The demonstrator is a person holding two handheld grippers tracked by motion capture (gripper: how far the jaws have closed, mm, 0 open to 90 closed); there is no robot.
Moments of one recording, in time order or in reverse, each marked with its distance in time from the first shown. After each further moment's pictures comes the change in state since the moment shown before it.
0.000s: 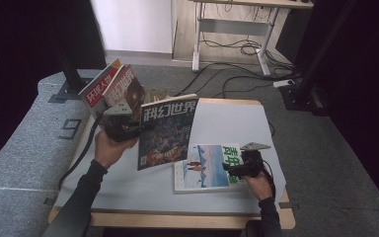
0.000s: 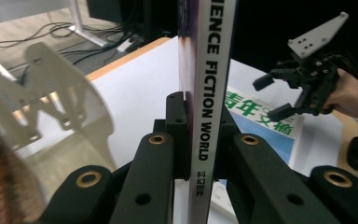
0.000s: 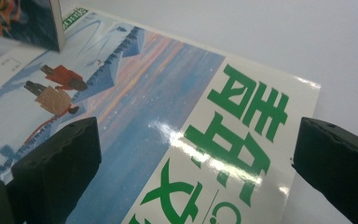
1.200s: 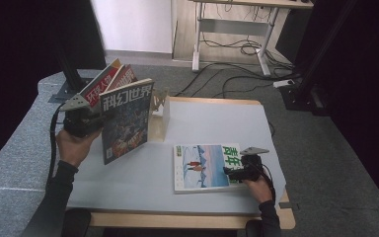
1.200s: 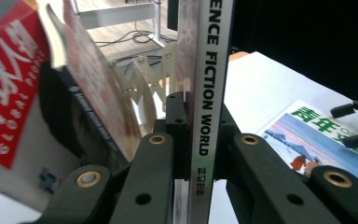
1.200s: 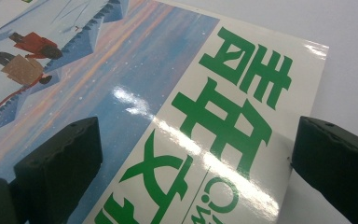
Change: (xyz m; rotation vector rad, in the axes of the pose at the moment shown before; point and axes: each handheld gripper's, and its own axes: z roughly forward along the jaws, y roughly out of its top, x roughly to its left) left arm 0.041 -0.018 -0.077 -0.062 0.278 -0.103; right arm -0.004 -0.018 0.010 0.034 -0.023 0.007
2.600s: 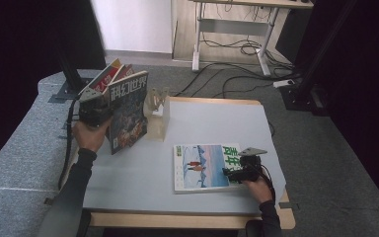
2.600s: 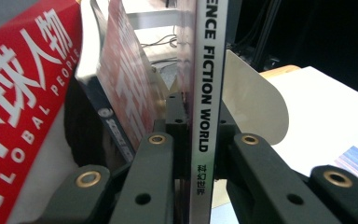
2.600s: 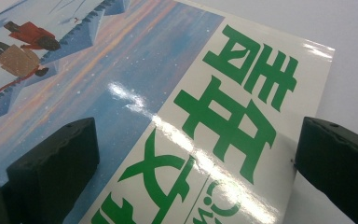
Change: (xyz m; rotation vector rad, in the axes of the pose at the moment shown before) left arm 0.018 -0.001 0.055 -0.026 0.155 -0.063; right arm 0.002 -0.001 0.003 0.003 -0.009 -0.037
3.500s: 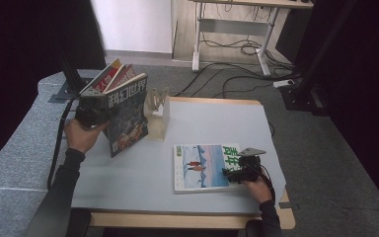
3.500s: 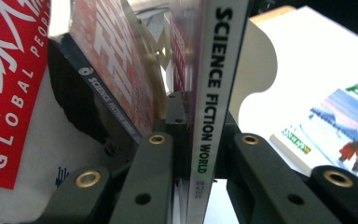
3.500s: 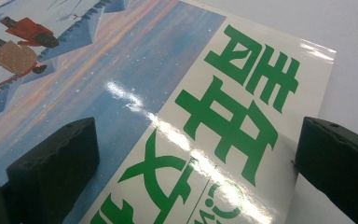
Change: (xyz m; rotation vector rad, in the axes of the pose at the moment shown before) left arm 0.001 0.013 -0.010 0.222 -0.048 0.037; right arm 0.002 0.000 0.001 0.005 -0.011 -0.015
